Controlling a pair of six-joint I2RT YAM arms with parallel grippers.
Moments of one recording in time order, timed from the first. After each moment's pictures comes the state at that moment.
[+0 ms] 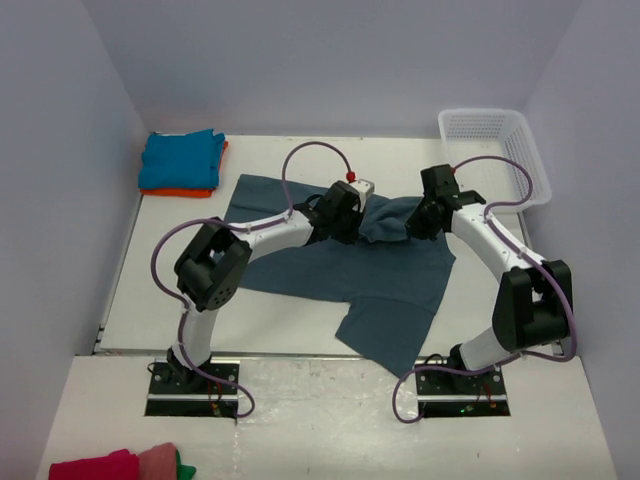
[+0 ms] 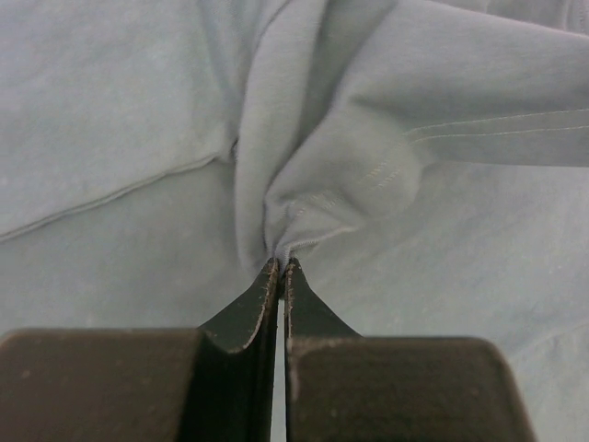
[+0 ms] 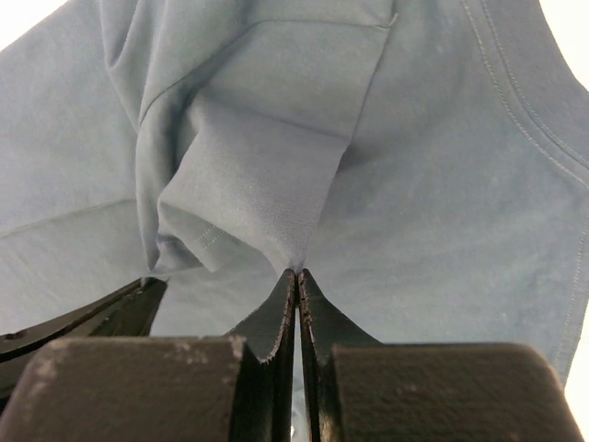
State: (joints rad) left arm -0.78 2.04 1.46 -0.21 0.04 -0.30; right arm 0.22 1.54 1.14 -0.67 0.09 0.83
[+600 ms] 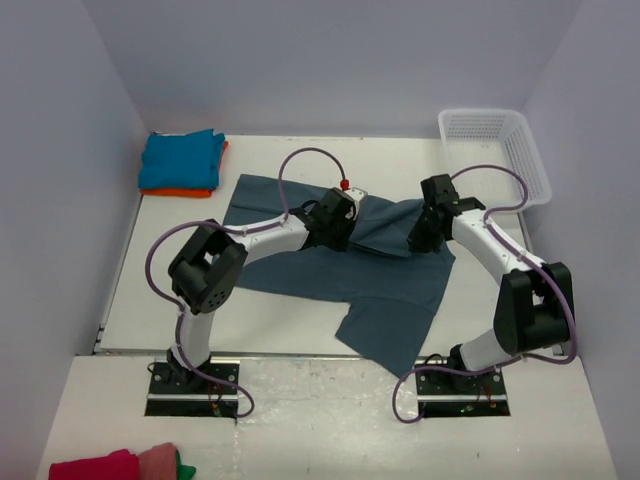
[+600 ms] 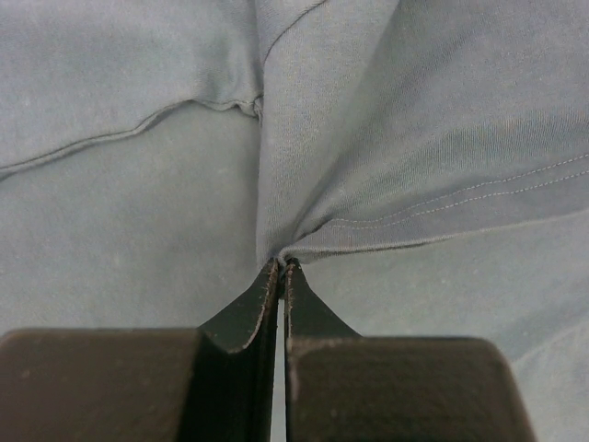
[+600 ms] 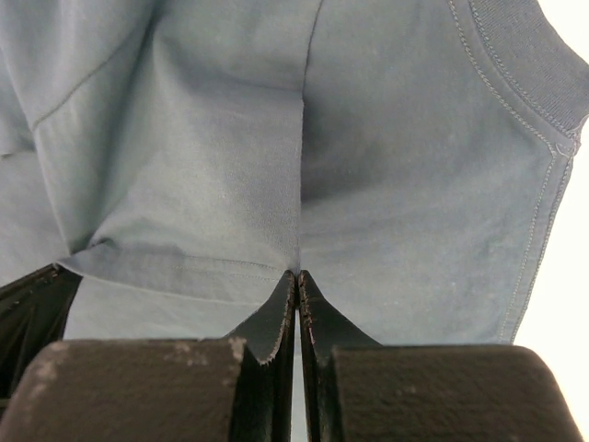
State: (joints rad) left arm -0.78 1.99 1.38 -0.26 -0.01 -0.28; right arm 0.21 1.51 1.07 -0.73 0.06 0.74
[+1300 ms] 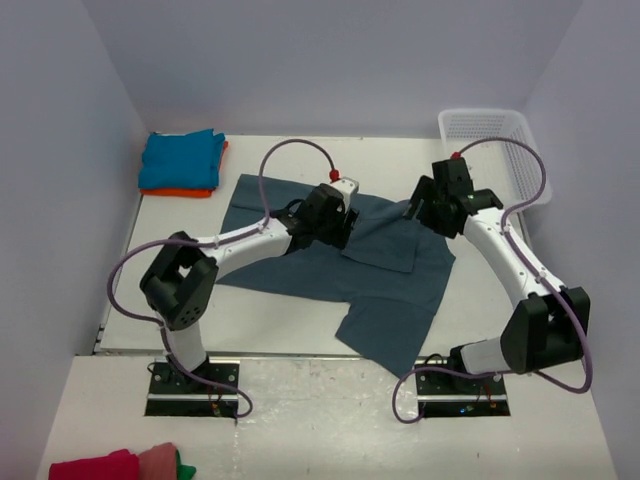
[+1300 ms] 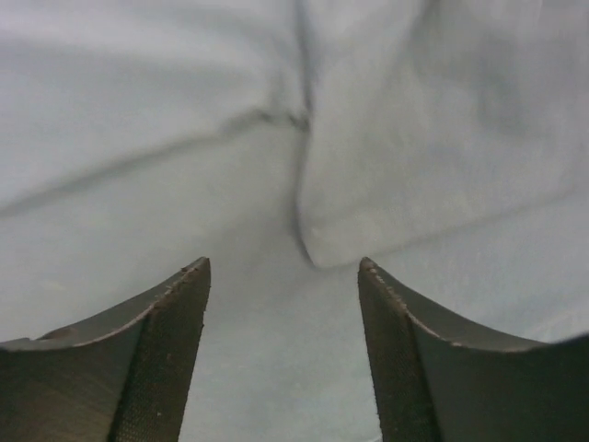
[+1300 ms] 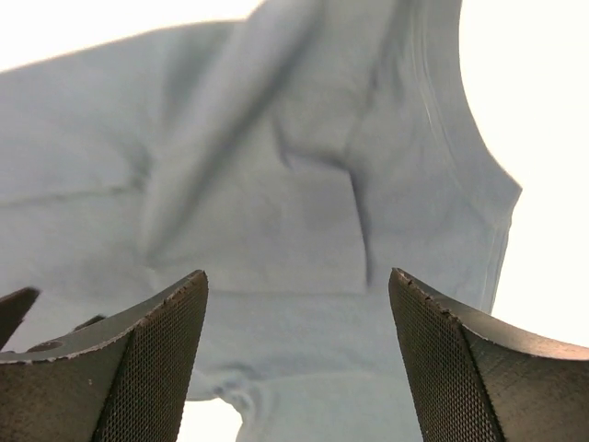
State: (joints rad) left arm -0.78 1.82 1.27 -0.22 -0.10 -0.22; right arm 0.22 1.41 1.17 -0.73 0.14 0.63
